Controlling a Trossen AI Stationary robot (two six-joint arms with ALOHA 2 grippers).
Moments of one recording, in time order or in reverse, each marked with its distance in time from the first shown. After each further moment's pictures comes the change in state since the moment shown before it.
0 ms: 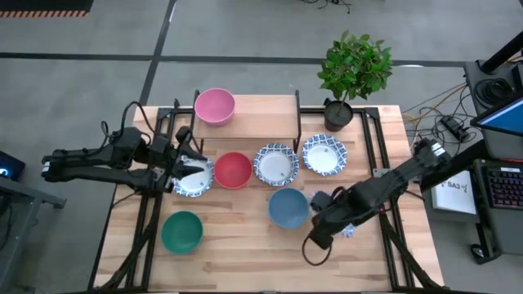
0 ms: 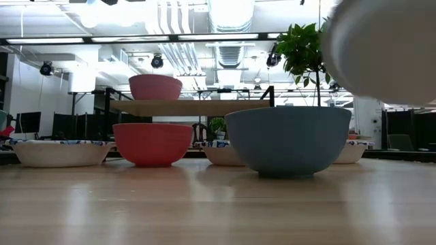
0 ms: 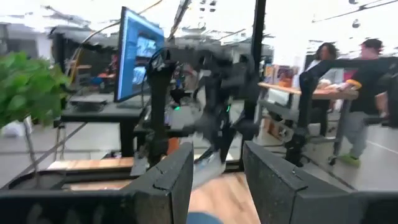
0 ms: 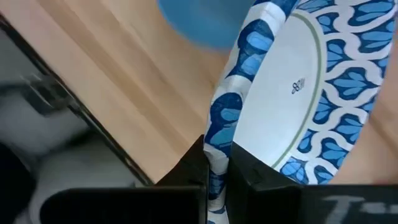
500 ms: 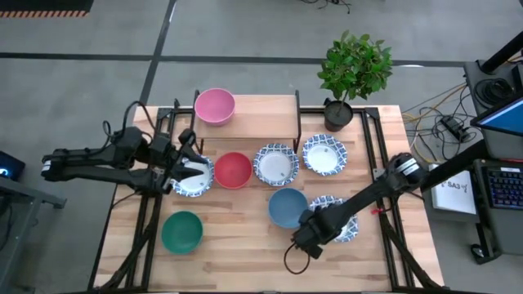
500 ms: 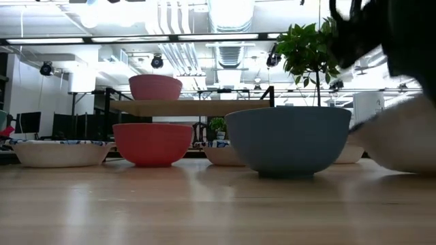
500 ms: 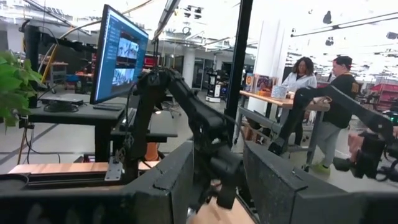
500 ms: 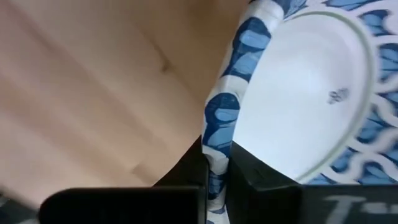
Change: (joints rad) left arm -0.001 0.032 0.000 0.072 0.075 -0.085; right arm -0.002 0.280 -0.193 0.142 -0.159 -0.084
